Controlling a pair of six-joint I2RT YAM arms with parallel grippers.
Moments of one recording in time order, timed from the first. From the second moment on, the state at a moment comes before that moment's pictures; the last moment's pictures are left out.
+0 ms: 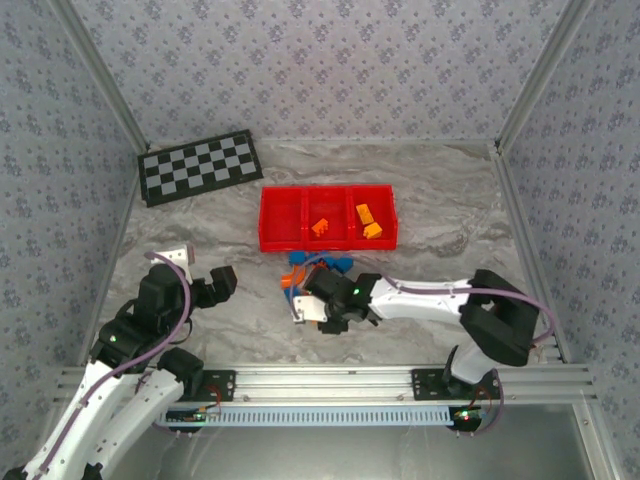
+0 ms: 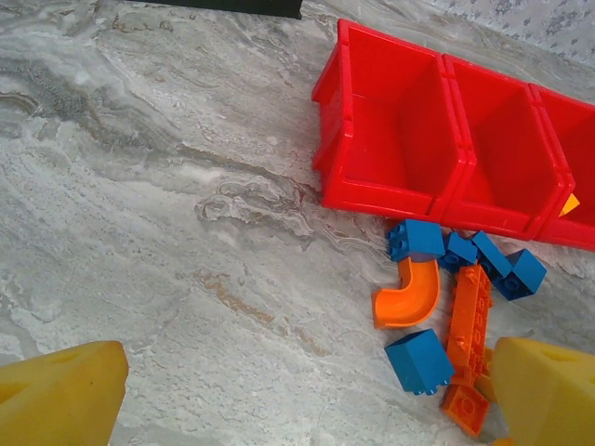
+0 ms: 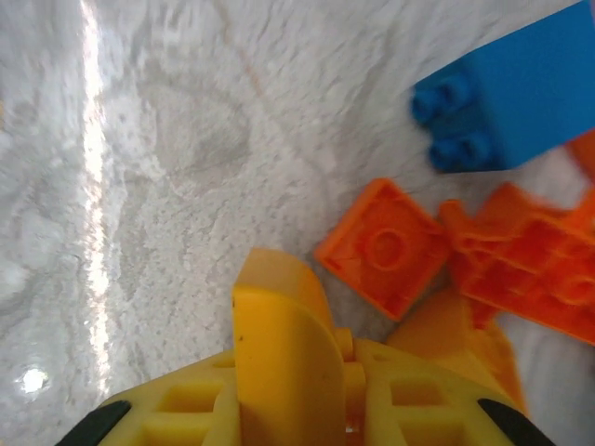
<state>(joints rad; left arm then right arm) -0.51 0.44 0.70 -0.87 -0.20 -0.59 1.09 1.54 0.89 -0.46 -0.02 -0.53</state>
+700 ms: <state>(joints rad) -0.51 0.44 0.70 -0.87 -0.20 -0.59 0.42 1.47 1.16 -0.42 -0.13 -0.09</state>
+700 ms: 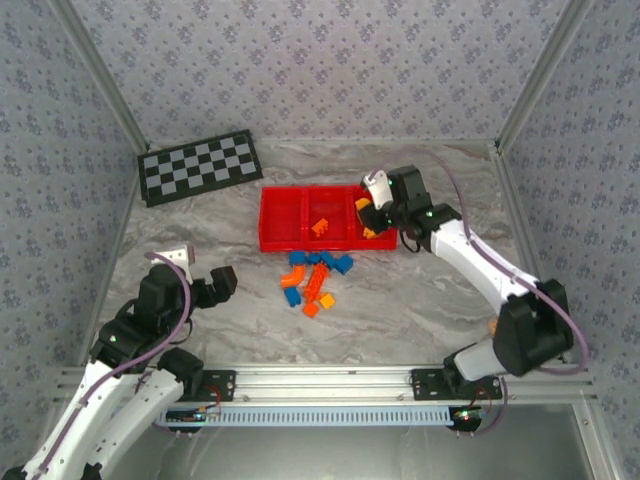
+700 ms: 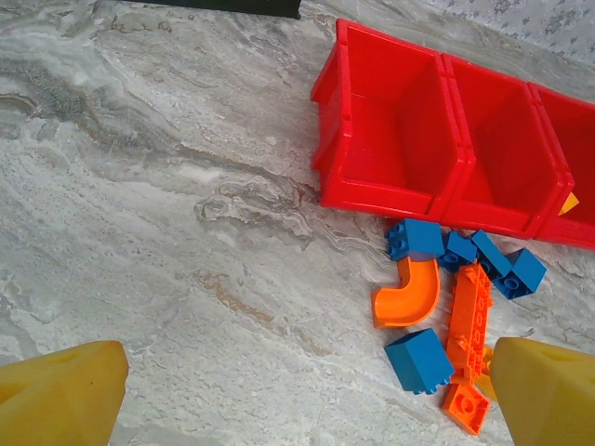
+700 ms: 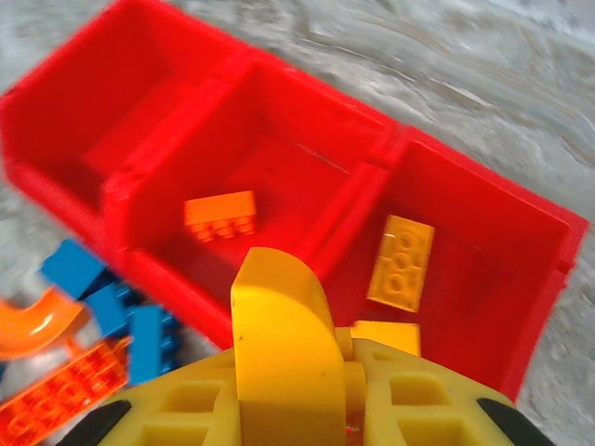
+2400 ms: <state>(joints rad) -0.52 0.45 0.70 -0.87 -0.20 -0.59 0.47 2.09 1.69 -0.83 0.33 0.14</state>
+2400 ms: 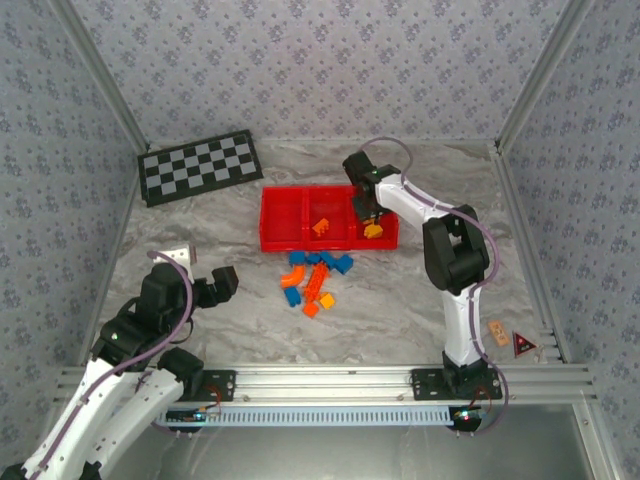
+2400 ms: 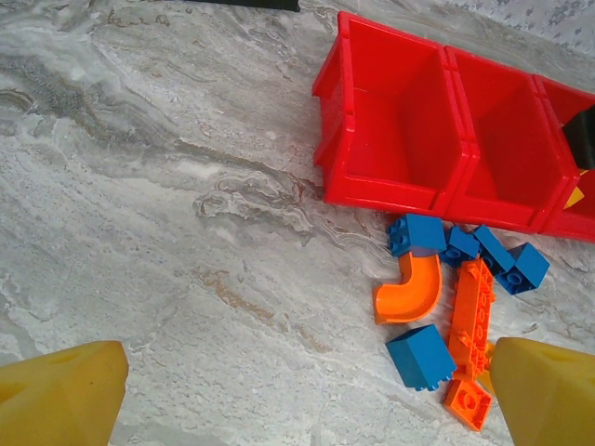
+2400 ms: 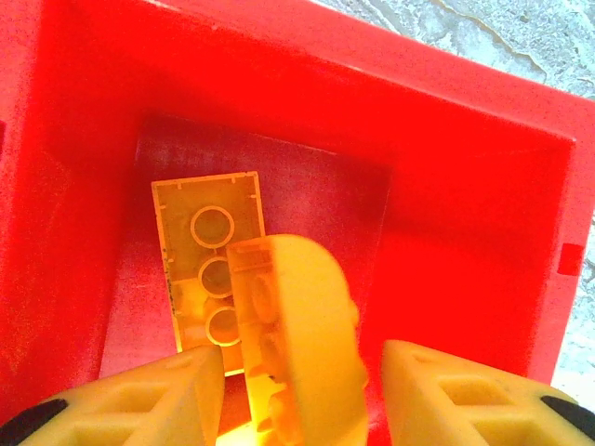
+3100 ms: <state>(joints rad) -0.52 0.45 0.70 -0.87 -0.20 -0.59 0.50 1.67 1.50 -0.79 0.24 0.27</state>
